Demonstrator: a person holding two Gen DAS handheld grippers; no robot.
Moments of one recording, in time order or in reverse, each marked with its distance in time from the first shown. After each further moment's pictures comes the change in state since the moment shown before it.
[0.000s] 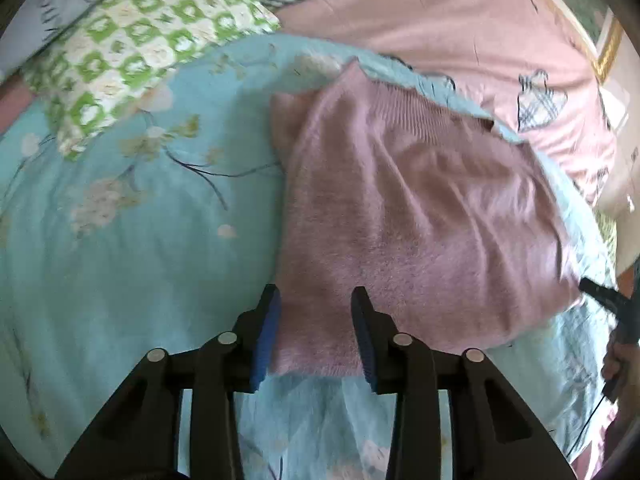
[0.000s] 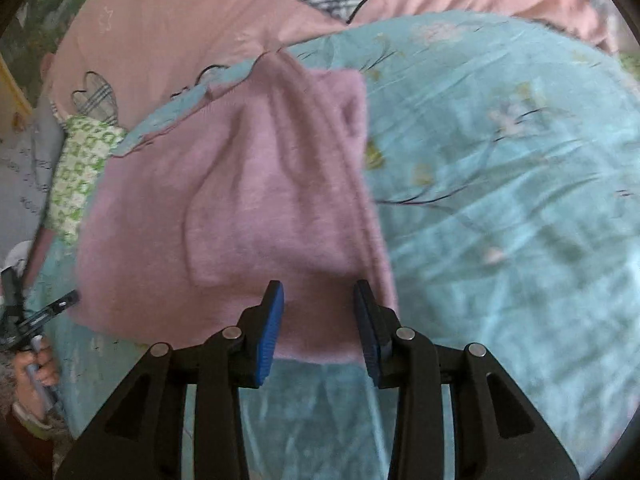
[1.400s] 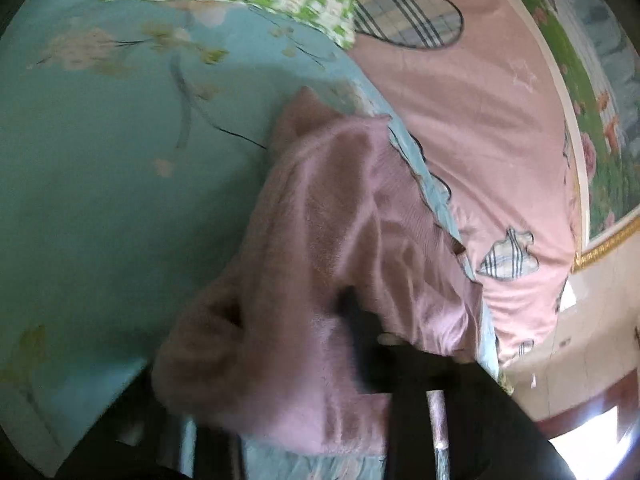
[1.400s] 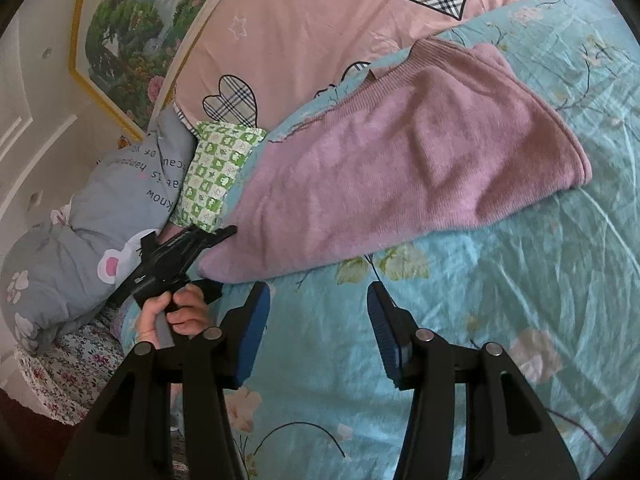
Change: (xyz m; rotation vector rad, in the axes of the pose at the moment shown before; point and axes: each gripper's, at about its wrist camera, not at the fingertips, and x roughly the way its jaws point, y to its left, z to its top) left arm 0.054 0.002 0.005 -0.565 -0.141 -0.288; right arm -0.037 0.085 -0.098 0.039 -0.097 0.489
